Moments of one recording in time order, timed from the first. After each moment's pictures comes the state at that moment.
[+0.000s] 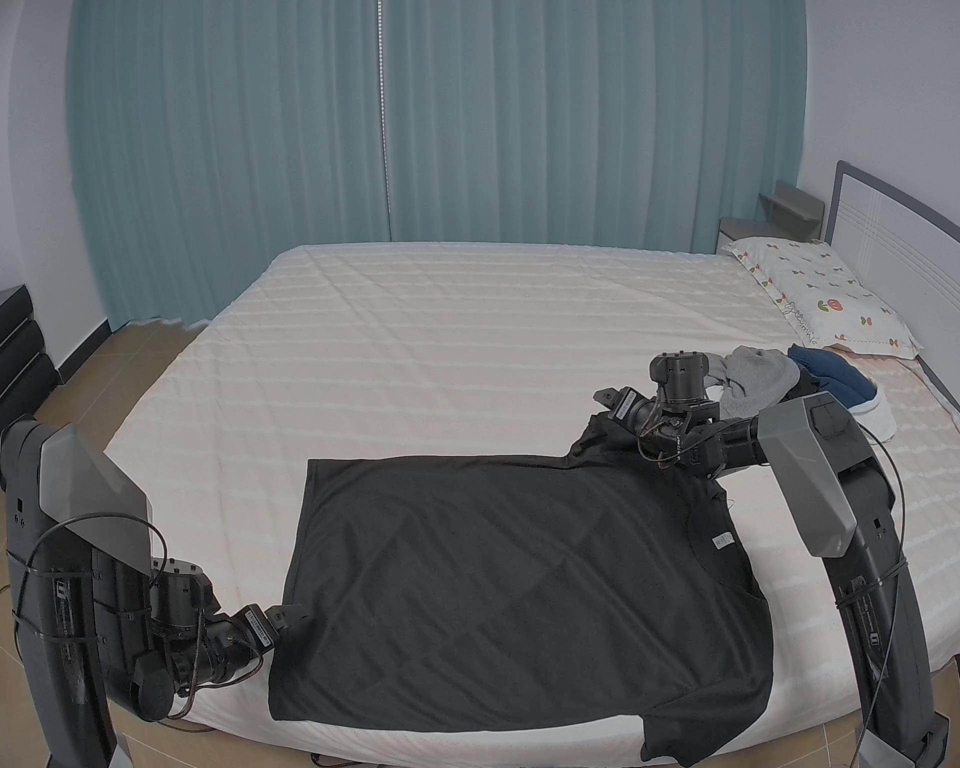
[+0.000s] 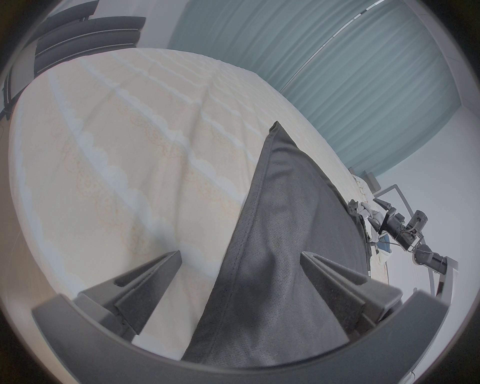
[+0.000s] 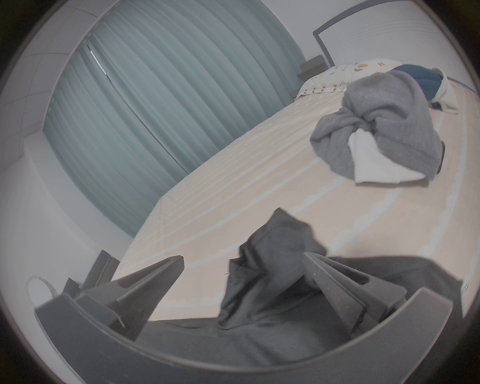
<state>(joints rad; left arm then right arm) -0.09 2.34 -0.06 -1.55 -0.14 -0.72 0.24 2.73 -1.99 -0.36 -0.06 0.67</state>
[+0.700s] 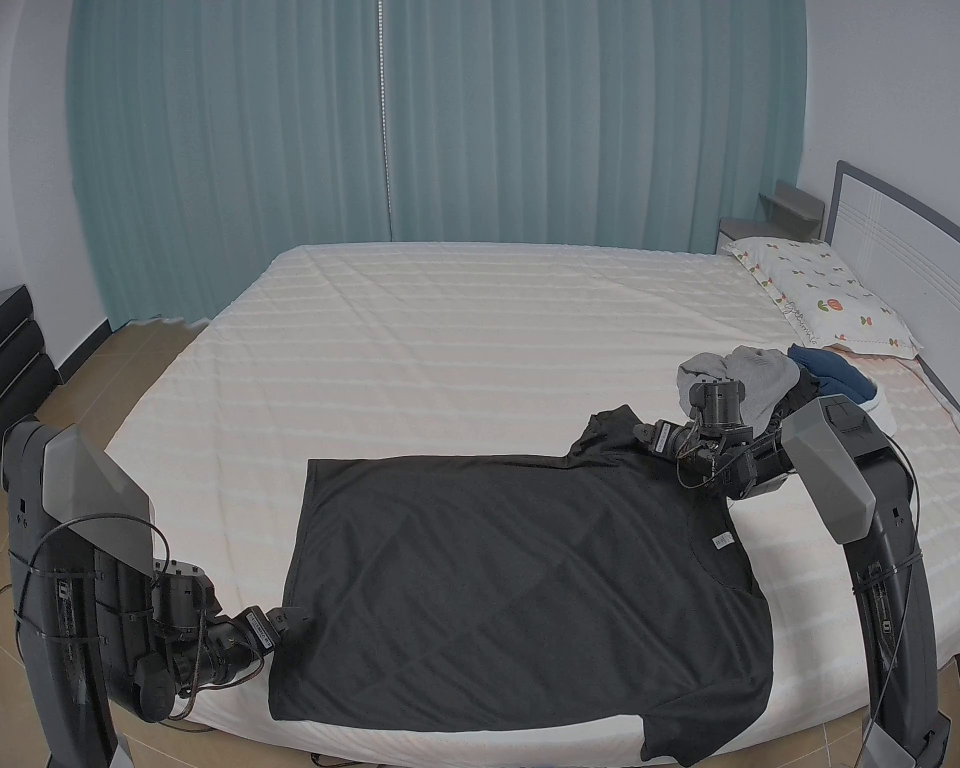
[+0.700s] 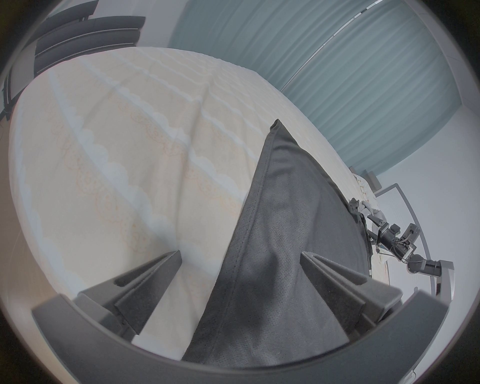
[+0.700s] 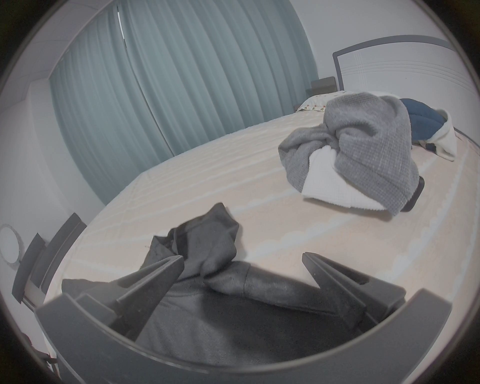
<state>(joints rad) -0.10 2.35 -0.06 -1.55 -0.14 -0.72 0.15 2.70 -1.77 -0.49 -0.06 0.38</state>
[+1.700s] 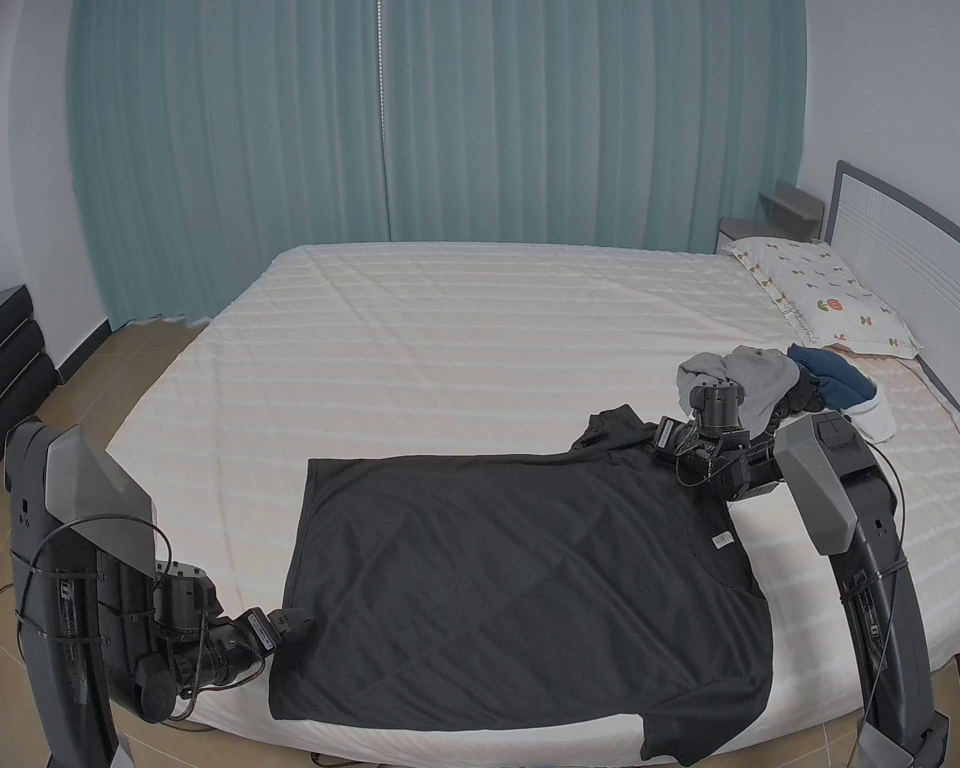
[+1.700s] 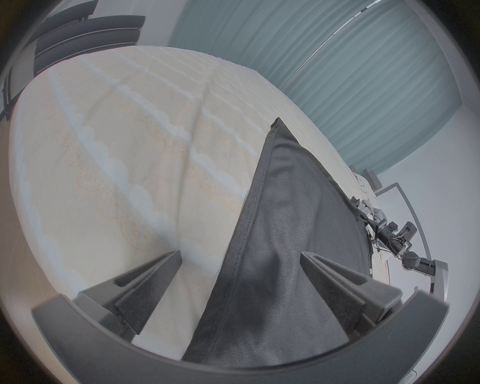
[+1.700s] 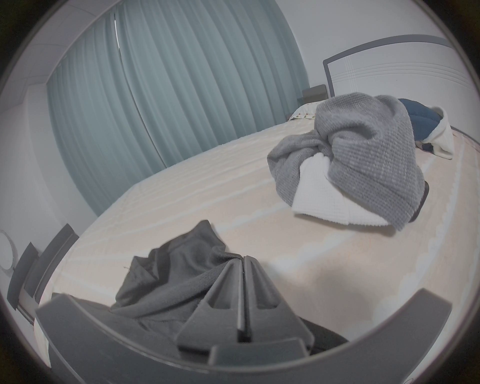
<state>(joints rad) -0.10 2.36 -0.06 -1.55 -0.14 -0.72 0.12 2.81 -1.93 -0.49 -0.11 0.39</state>
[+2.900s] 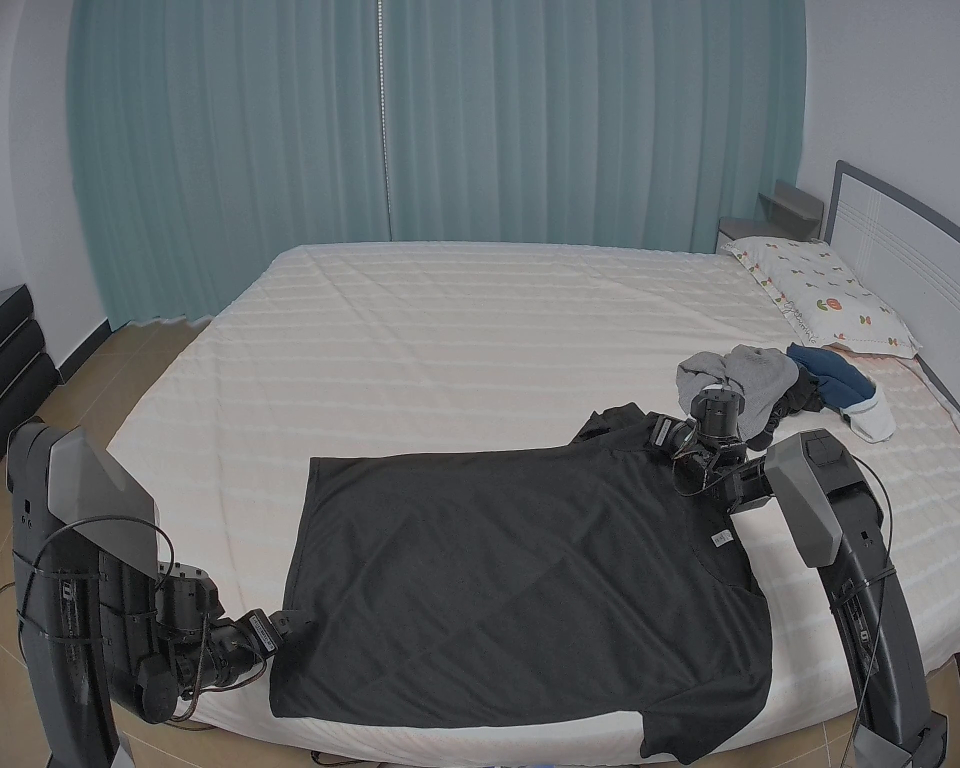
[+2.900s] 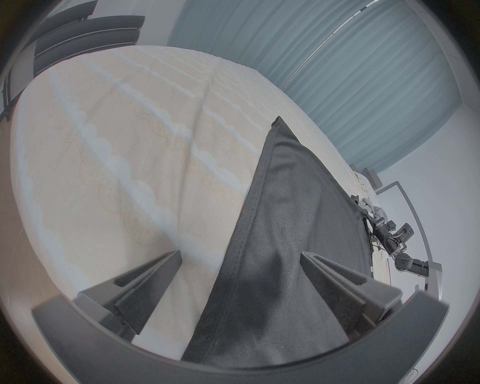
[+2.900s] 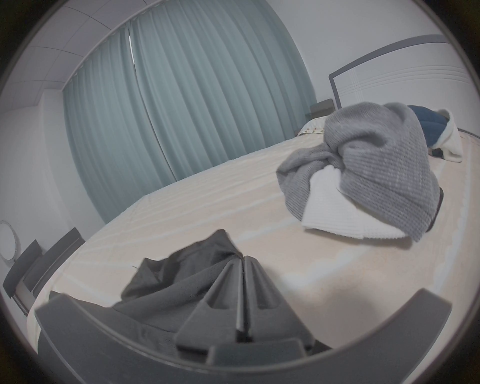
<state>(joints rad) -0.11 2.37 -0.06 -1.55 -0.14 -0.72 0.11 2.89 -2.00 -0.65 -0.08 0.36</state>
